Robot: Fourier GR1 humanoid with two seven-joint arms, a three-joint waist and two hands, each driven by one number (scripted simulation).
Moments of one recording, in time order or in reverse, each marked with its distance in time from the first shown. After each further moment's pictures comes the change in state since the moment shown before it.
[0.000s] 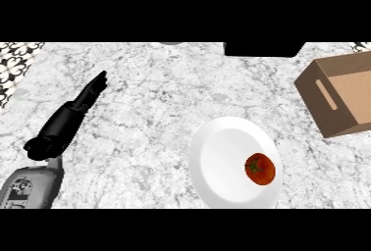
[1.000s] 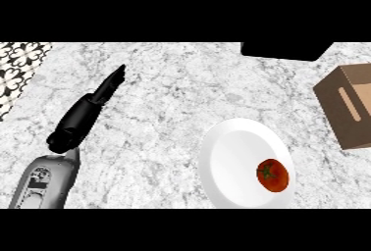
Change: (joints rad) left arm -0.078 -0.047 -0.048 0.029 -0.027 -0.002 -0.002; right arm -0.457 -0.010 0.412 0.545 0.515 -0.052 -0.025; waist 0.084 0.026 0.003
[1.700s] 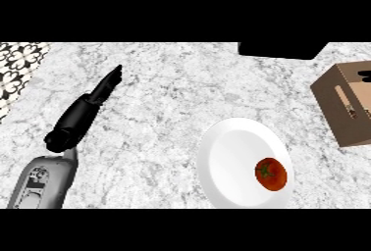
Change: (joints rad) left arm 0.004 0.006 0.014 0.013 0.001 0.001 -0.012; right arm -0.058 0.143 0.056 0.096 -0.165 0.055 -0.051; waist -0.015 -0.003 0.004
